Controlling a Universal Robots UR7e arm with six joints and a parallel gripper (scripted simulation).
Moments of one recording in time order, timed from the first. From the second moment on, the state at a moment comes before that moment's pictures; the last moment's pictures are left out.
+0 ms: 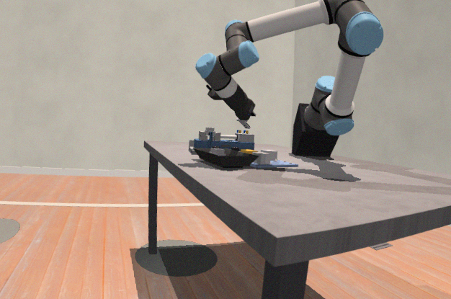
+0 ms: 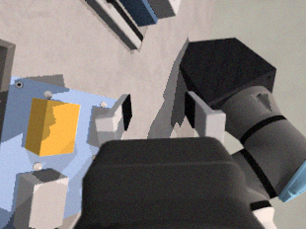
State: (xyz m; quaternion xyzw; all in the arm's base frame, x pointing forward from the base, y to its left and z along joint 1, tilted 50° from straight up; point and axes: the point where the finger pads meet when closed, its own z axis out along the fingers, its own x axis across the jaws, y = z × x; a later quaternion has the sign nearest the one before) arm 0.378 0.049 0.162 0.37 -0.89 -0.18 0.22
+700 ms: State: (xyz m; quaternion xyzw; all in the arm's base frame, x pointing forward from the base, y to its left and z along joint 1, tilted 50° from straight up) arm 0.400 0.004 0.136 0.28 -0.92 -0.23 0.15
